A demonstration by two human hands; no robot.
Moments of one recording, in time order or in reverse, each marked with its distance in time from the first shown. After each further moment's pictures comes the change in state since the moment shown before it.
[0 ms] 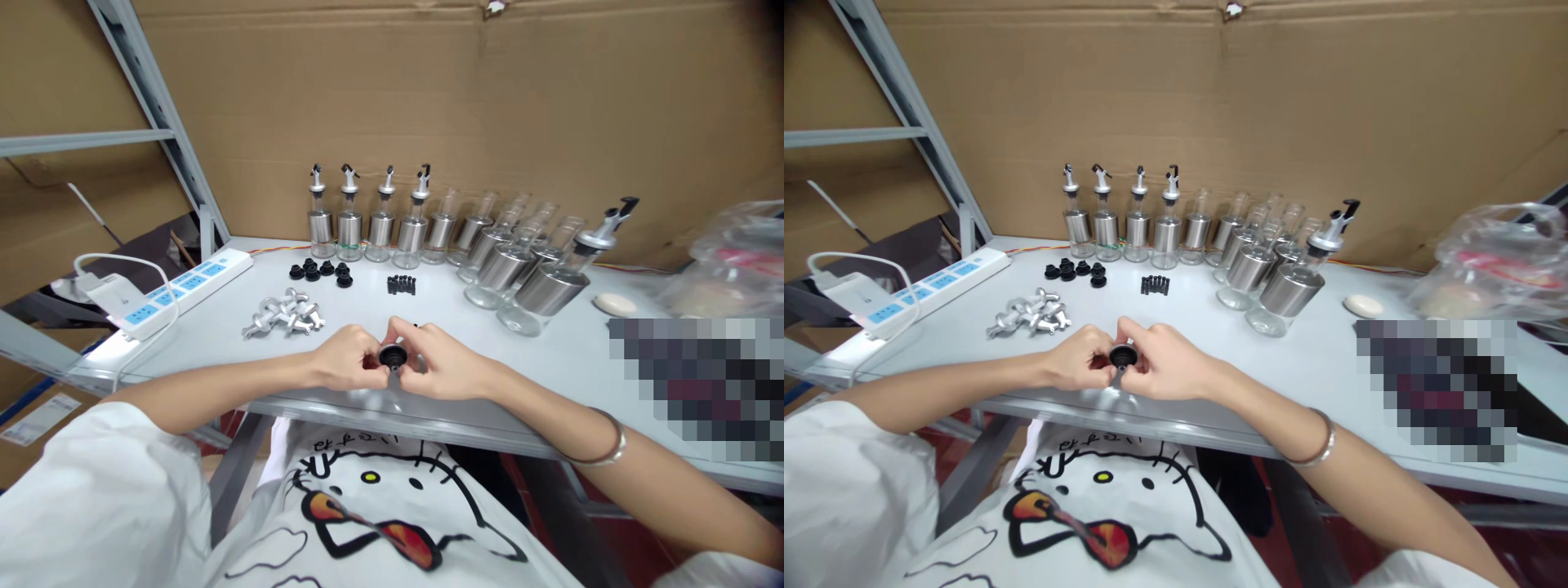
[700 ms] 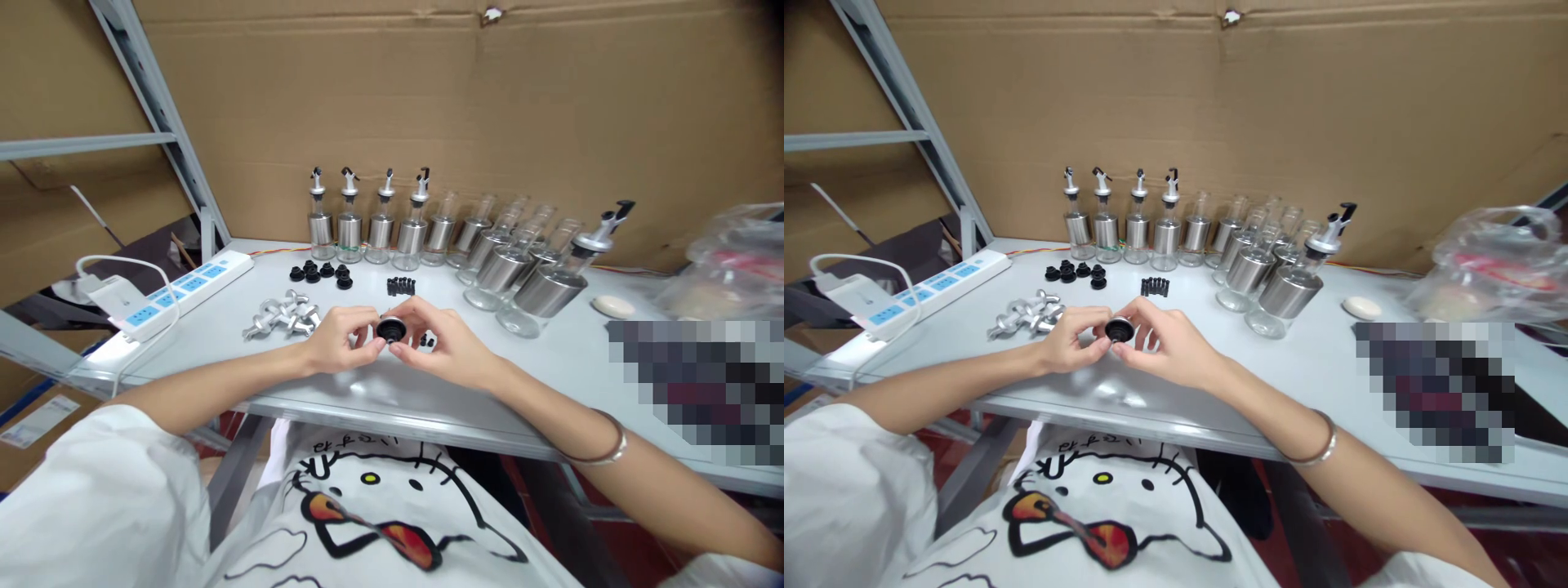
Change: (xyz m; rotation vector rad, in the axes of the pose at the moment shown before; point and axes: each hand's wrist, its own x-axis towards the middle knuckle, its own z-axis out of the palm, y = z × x) left_hand 0.002 -0.008 -0.013 0.076 0.338 0.264; right_hand 0.002 0.009 -0.006 0.062 0.271 -0.125
